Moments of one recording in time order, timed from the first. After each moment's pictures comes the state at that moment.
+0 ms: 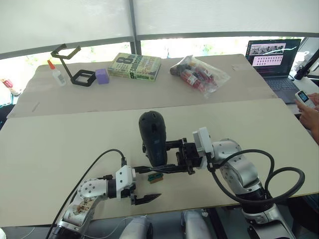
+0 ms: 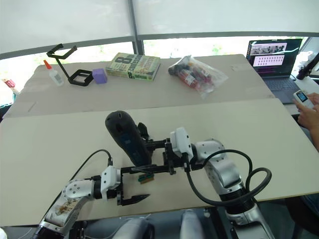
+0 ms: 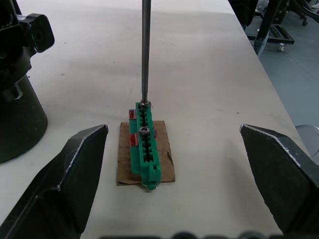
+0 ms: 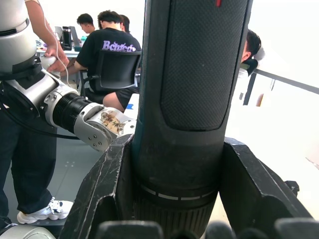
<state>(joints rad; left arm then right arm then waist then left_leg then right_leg) 0.04 0.52 -0.20 -0.12 -0.27 -0.07 -1.08 -0.40 -0.38 0.24 -0.23 0.50 0.14 1.24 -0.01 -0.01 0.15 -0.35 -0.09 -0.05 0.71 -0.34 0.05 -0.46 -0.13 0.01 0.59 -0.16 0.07</state>
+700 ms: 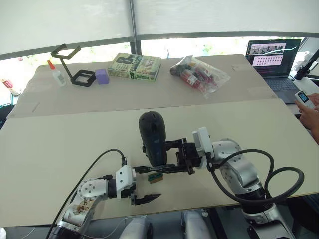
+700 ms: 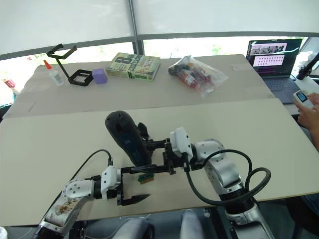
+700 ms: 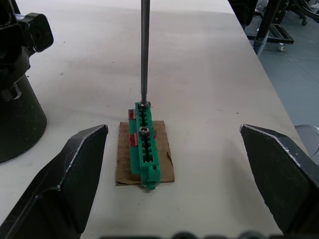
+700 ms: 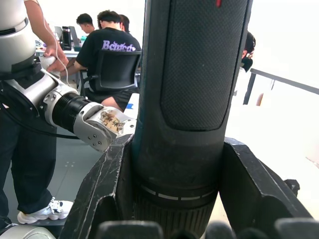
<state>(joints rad) 0.04 0.52 -0.20 -0.12 -0.27 -0.08 -1.08 -0.40 -0.37 0.24 -0.22 0.49 0.14 1.24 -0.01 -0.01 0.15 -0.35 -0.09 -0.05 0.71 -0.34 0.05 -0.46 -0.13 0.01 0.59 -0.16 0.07</state>
